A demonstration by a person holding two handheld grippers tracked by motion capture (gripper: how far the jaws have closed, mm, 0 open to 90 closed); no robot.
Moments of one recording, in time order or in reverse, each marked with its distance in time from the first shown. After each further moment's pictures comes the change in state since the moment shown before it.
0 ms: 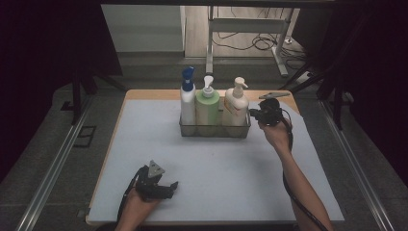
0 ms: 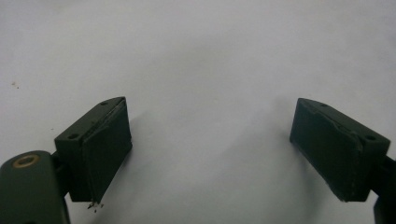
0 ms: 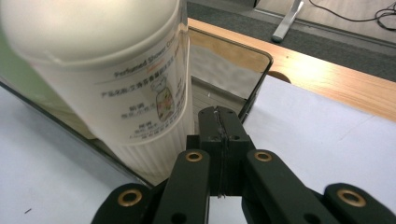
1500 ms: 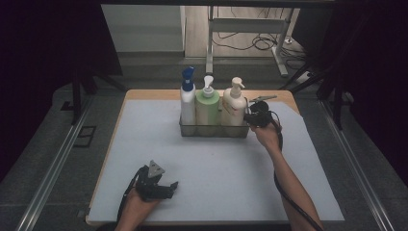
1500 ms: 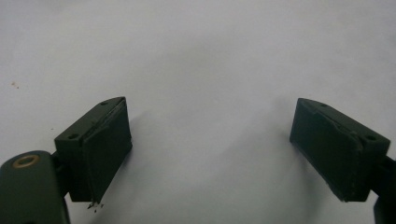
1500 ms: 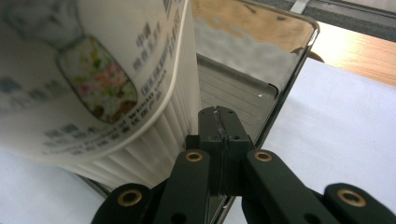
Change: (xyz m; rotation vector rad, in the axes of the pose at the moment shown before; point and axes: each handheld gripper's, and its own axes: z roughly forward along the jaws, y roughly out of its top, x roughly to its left) left arm 0.000 0.000 0.000 -0.001 0.000 -0.002; right arm 0.004 -0.011 0.044 0.072 0.031 0.012
